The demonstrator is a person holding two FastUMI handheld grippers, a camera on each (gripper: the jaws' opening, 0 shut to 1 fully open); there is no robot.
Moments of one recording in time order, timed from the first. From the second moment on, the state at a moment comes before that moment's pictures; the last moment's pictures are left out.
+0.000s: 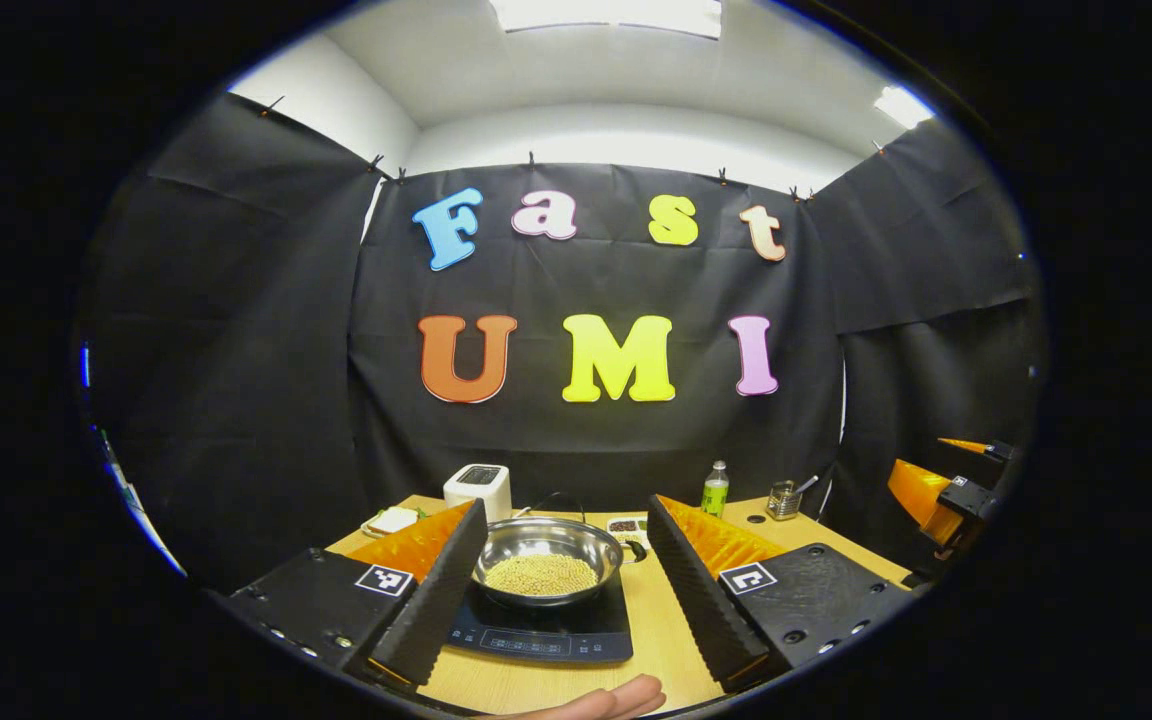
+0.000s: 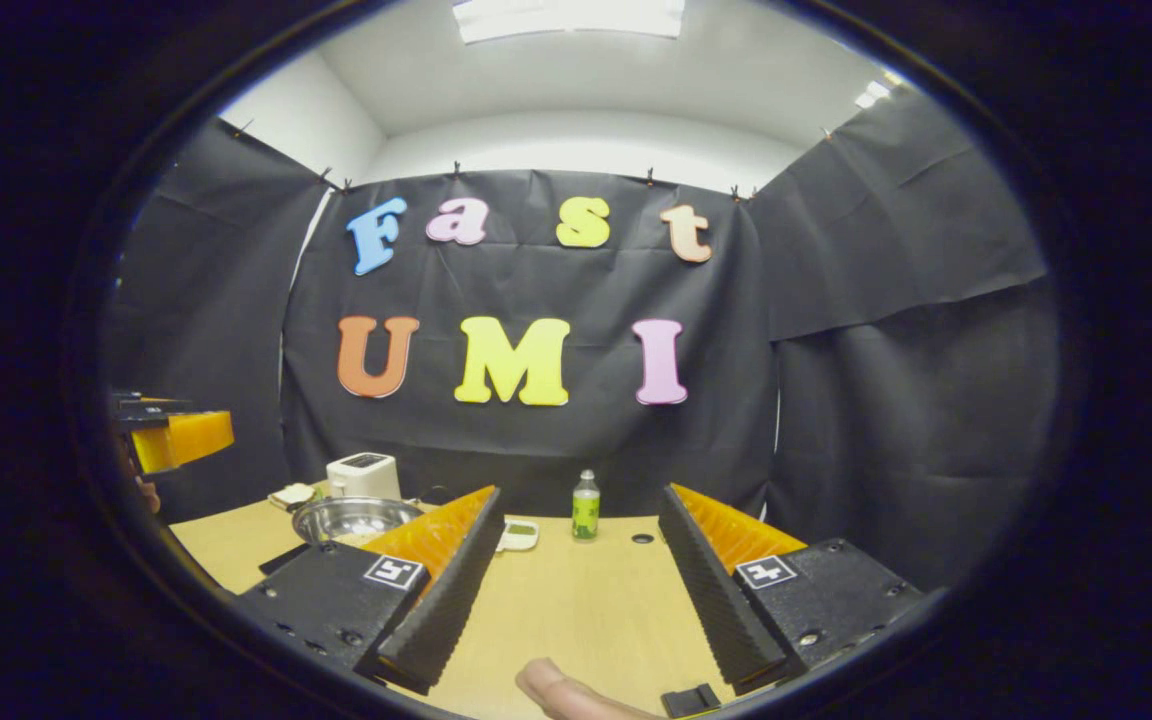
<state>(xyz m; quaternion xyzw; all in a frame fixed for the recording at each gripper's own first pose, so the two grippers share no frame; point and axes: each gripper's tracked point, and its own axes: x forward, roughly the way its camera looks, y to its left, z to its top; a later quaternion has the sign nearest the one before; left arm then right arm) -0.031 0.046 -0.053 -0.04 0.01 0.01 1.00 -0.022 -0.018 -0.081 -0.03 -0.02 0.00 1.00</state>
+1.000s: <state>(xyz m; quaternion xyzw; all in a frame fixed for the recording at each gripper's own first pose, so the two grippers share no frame) -0.051 0.057 -0.062 -0.03 -0.01 0.01 1.00 -0.041 -0.009 -0.072 0.00 -0.03 0.01 1.00</state>
